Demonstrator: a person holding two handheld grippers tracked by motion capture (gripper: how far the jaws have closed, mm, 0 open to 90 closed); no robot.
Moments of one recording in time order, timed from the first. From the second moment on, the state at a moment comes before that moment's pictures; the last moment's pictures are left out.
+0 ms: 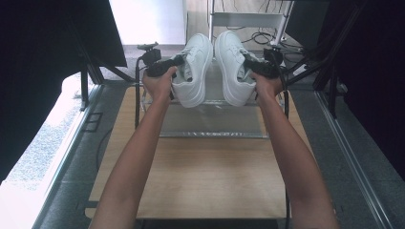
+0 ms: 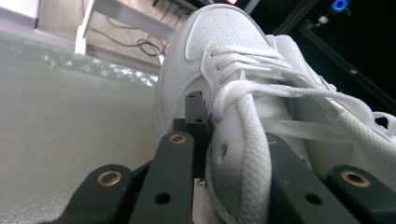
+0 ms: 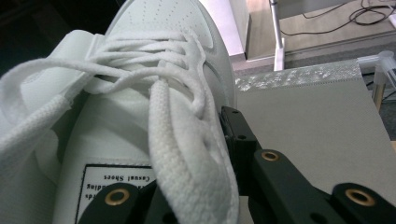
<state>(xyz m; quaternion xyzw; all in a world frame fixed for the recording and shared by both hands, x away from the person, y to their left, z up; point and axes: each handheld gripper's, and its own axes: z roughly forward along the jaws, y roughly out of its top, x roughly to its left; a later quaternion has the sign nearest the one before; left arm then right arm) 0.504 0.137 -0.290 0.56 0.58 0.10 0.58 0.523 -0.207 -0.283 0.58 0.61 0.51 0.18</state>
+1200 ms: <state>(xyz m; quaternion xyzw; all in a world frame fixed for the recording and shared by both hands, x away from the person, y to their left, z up) 0.472 0.149 -0.292 0.61 0.53 0.13 0.58 0.484 -0.211 -0.262 0.50 0.67 0.49 0.25</state>
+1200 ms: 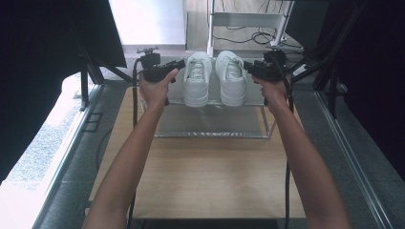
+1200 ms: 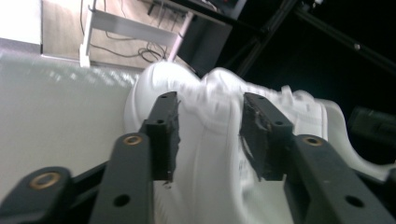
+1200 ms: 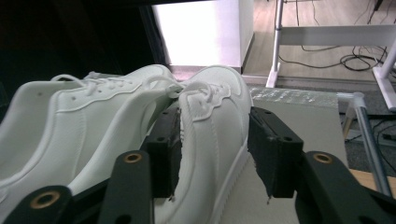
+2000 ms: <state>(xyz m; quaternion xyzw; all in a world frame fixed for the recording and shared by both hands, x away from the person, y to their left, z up) 0.437 0.144 -0.339 0.68 0.50 0.09 0.53 0.466 -0.221 -0.316 0.45 0.75 0.44 0.22</state>
